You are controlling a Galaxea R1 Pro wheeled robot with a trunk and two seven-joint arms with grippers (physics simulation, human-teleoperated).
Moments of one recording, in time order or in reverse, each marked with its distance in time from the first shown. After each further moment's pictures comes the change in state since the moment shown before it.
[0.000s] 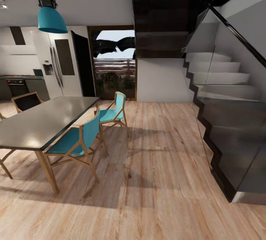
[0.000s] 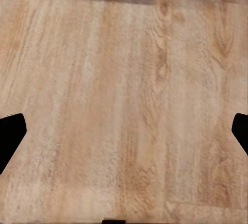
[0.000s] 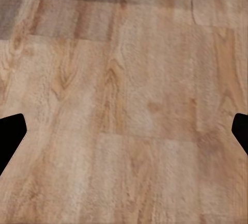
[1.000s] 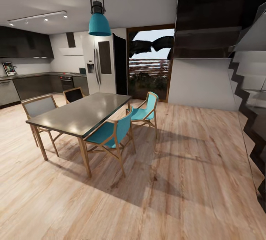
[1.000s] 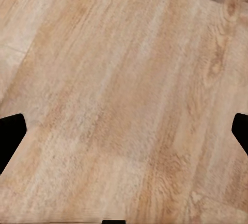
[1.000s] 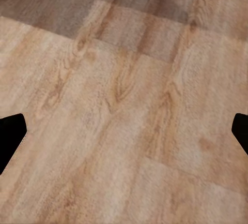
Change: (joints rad) left arm -0.001 0.000 0.000 0.000 0.000 0.001 0.000; right arm 0.000 0.000 0.000 0.000 0.000 0.000 0.000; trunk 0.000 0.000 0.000
